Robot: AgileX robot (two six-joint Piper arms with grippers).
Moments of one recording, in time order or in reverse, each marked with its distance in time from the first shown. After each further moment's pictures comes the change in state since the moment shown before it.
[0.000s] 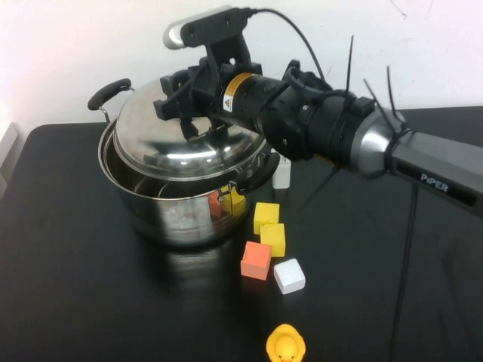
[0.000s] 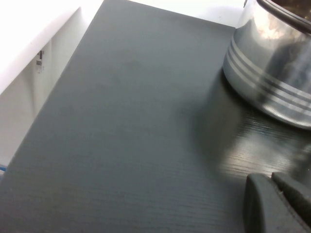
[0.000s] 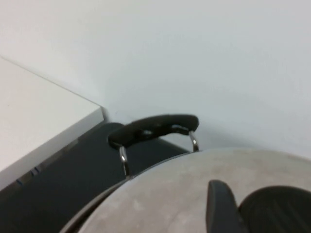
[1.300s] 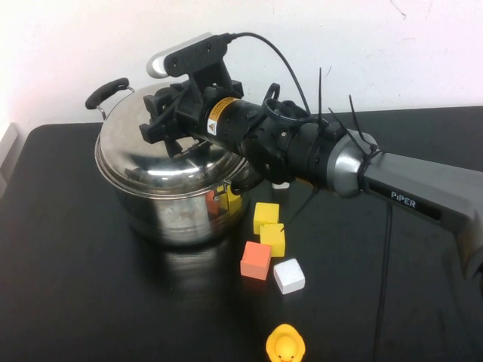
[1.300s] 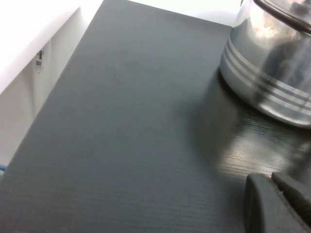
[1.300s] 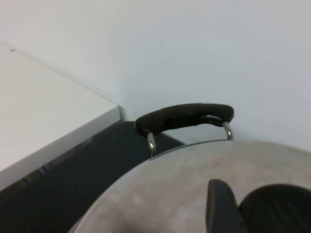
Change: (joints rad) right arm 0.029 0.076 -0.007 -0.003 -0.104 -0.034; left arm 0.000 0.000 0.000 0.000 0.000 0.004
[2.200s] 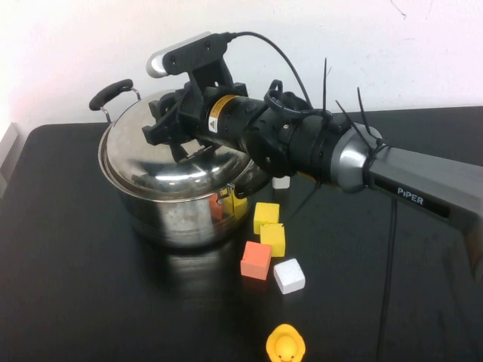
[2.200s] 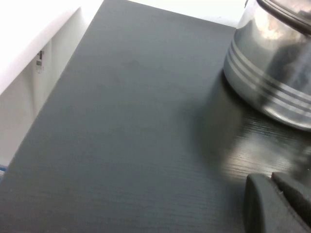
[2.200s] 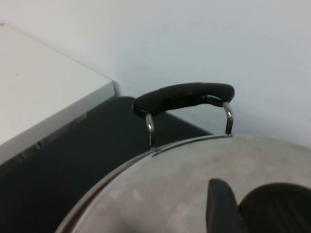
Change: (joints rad) right arm 0.000 -0.024 -0.008 0.000 0.121 0.002; left arm 0.000 0.000 0.000 0.000 0.000 0.000
